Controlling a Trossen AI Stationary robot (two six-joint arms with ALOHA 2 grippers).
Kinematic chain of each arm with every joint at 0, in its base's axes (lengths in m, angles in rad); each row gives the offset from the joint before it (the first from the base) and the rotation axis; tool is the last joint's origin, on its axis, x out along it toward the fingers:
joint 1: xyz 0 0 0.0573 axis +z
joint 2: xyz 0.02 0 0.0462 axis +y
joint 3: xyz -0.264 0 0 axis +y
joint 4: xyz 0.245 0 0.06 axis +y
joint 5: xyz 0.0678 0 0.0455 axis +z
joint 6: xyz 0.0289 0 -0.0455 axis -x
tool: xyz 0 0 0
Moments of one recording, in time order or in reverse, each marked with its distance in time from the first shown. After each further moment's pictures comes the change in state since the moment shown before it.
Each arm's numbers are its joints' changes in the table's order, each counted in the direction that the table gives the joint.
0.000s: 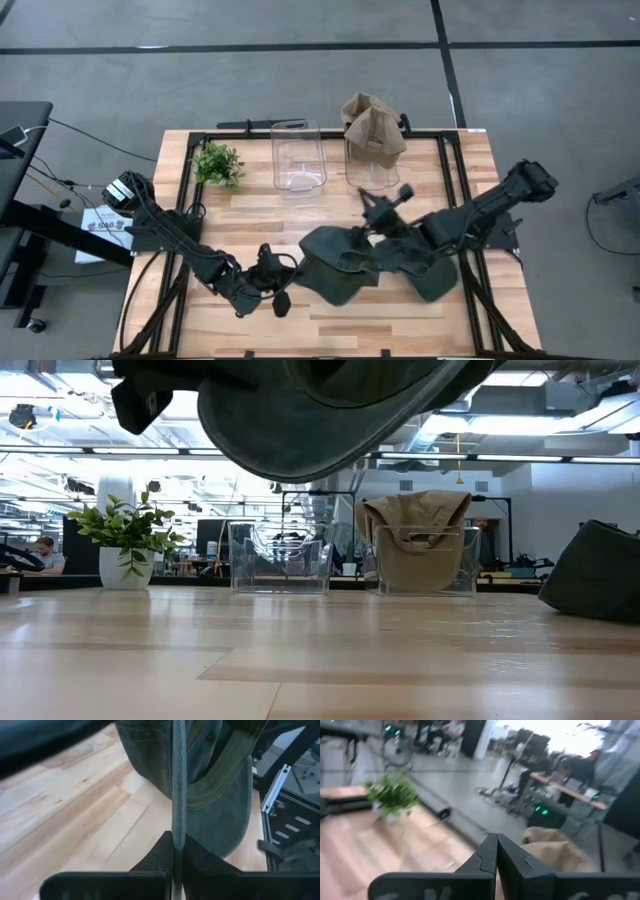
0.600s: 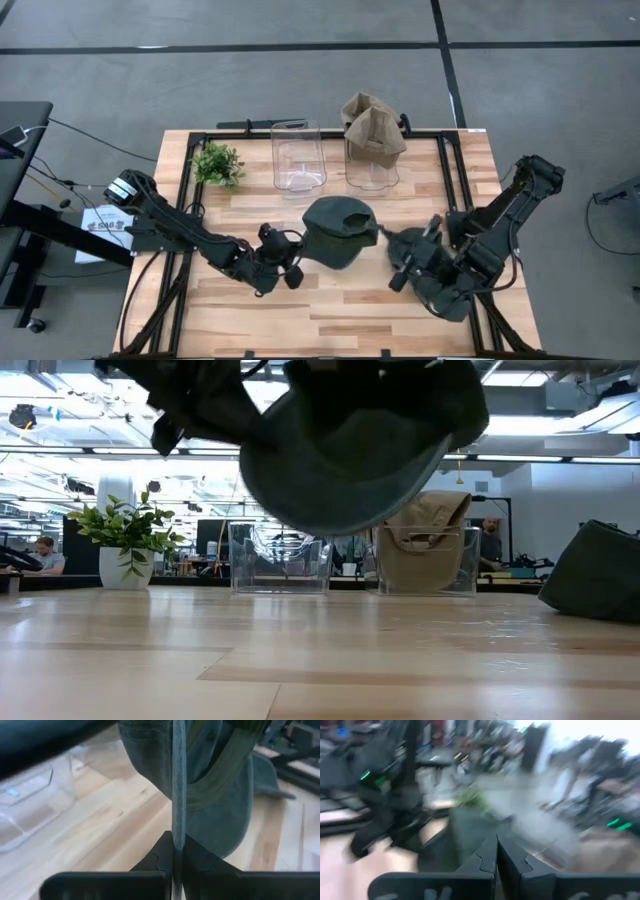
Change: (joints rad) left arm 0.145 0.000 -0.014 0.157 0.046 0.021; right arm 0.375 -0.104 0.033 0.094 -0.063 -0.183
